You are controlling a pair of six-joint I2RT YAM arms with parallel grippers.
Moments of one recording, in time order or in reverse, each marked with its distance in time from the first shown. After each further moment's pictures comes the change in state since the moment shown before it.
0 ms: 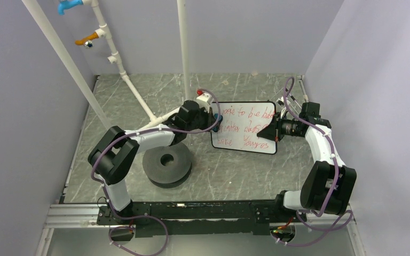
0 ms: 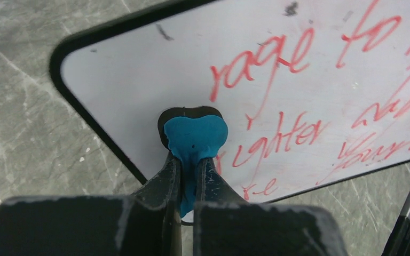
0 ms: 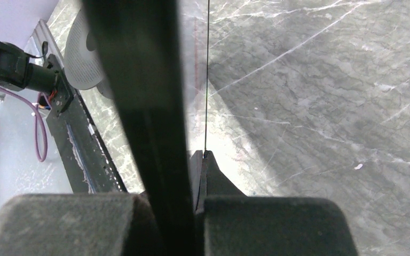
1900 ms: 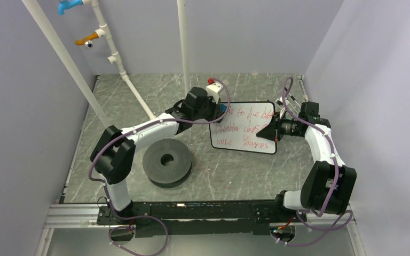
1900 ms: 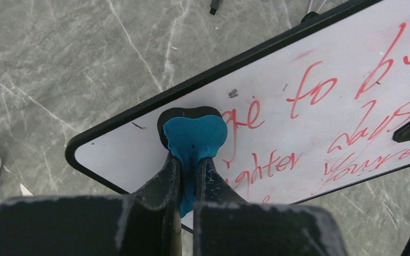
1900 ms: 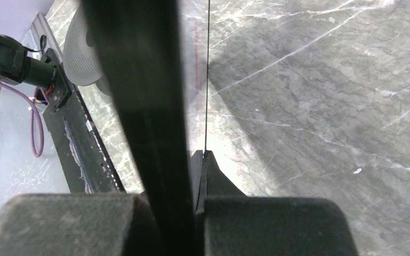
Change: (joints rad) left arm -0.030 0.017 0.279 -0.311 -0.034 0.181; right arm 0.010 0.002 0.006 -0.013 -0.003 -0.032
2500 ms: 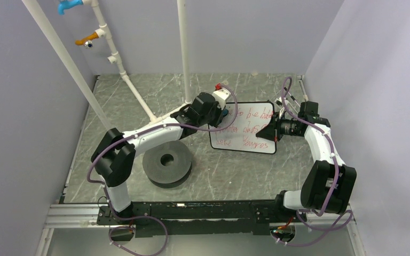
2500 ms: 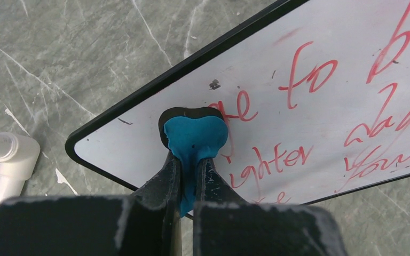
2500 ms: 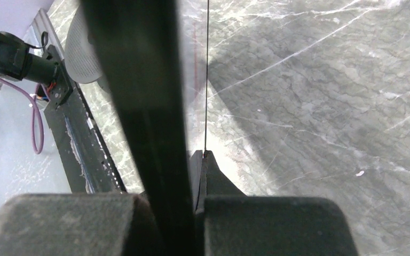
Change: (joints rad) left arm -0.080 -0.008 0.002 -0.046 -0.198 0.104; right arm 0.006 0.006 0.006 -0.008 0.000 -0.008
